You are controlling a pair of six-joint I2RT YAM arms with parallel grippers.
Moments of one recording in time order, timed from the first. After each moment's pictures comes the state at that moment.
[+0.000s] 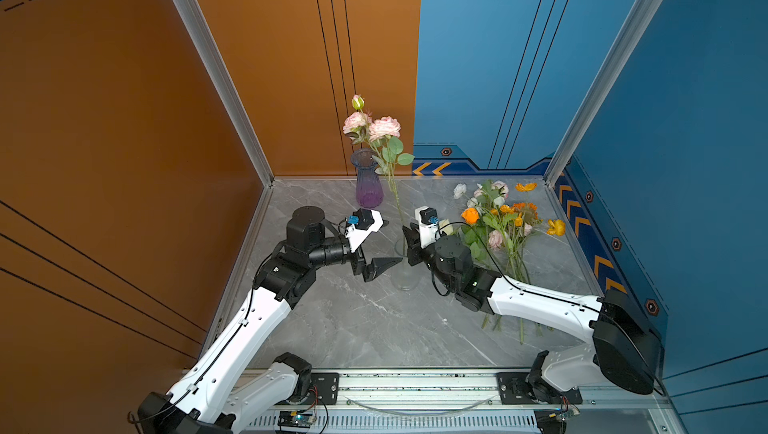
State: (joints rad) left arm -0.41 0.99 0.99 -0.27 0.80 0.28; right arm 0.92 1.44 0.89 0.38 0.38 0.19
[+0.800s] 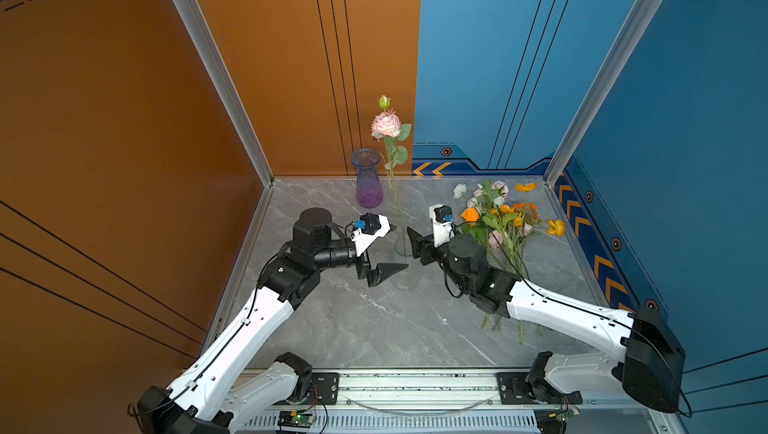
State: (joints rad) left arm -0.50 1.01 0.99 -0.27 0.79 0.28; right arm 0.89 1.26 0.86 0.22 0.43 0.21
